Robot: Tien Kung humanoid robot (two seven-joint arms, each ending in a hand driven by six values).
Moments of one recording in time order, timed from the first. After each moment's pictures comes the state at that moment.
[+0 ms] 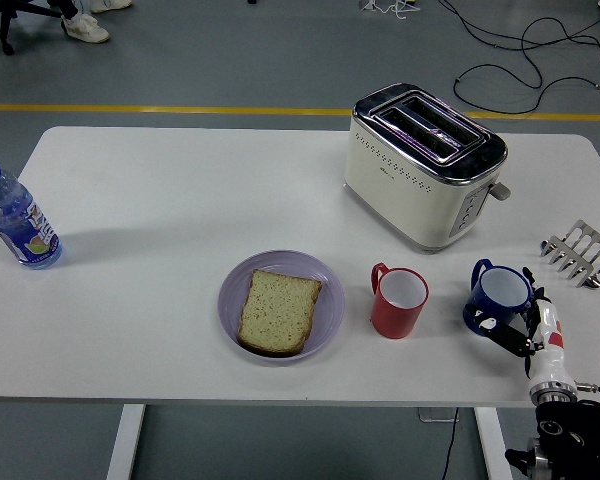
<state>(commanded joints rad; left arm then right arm) -0.05 0.02 -0.63 -0.18 0.76 0.05 0.16 0.08 -0.12 1.08 1.12 -1.03 -0.57 0.29</state>
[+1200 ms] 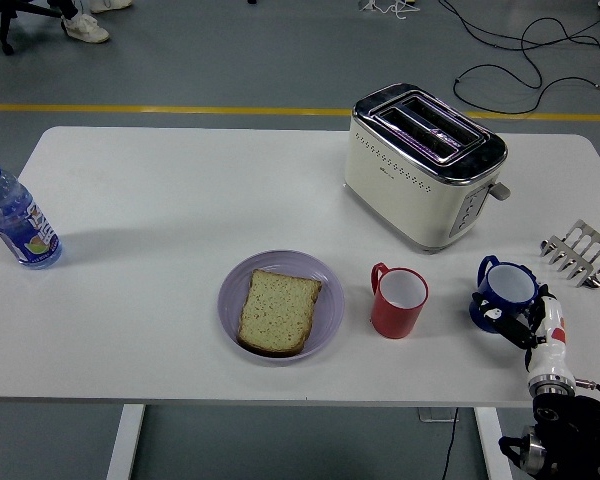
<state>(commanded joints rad) -0.05 0.02 -0.63 -0.18 0.76 0.04 0.17 0.14 -0.11 1.05 1.04 -0.90 -0.59 0.33</state>
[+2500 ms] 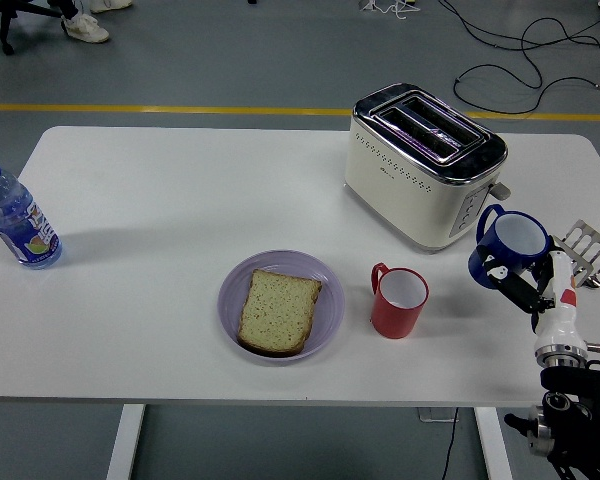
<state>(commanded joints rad) -0.04 0.03 -0.61 -0.18 0.75 0.04 0.16 0.10 -0.17 1.09 1.41 -1.17 -0.65 0.19</state>
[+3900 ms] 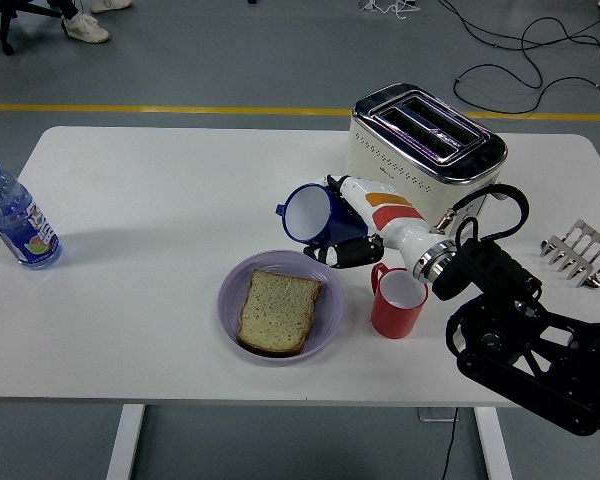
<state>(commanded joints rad) -0.05 0.03 -0.63 -0.18 0.74 0.05 0.16 0.78 -0.29 0.46 1.50 -1.68 -0.34 -0.33</state>
